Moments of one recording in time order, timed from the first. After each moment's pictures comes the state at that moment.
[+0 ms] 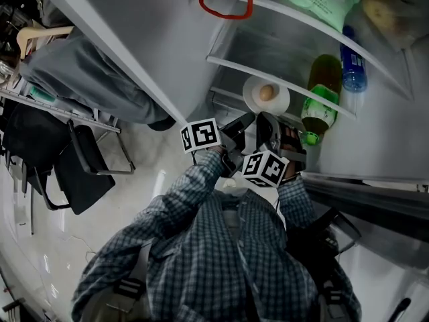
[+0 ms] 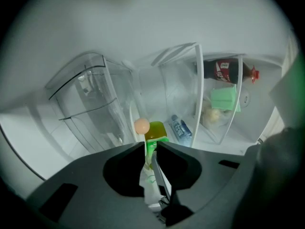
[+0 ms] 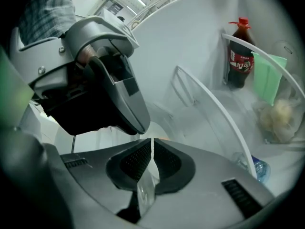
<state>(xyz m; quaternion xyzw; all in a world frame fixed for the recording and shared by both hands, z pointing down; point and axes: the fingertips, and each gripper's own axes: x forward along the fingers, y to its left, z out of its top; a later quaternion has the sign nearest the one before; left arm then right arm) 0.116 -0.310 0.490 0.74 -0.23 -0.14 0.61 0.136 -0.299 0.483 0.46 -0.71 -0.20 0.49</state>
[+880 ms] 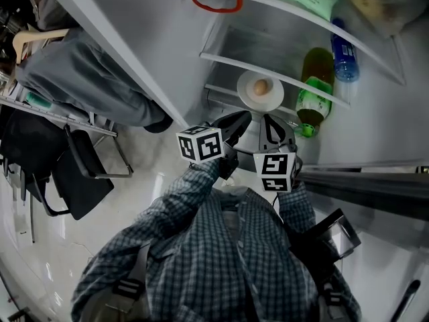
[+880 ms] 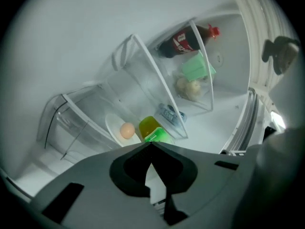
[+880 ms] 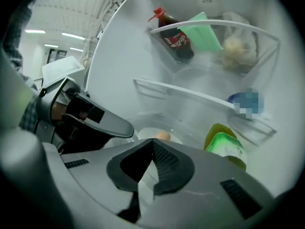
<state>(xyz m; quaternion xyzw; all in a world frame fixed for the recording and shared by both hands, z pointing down) 0.120 -0.290 0.459 0.87 -0.25 -0.06 0.43 0.158 -0.273 0.454 0.58 -0.77 0.03 0.27</state>
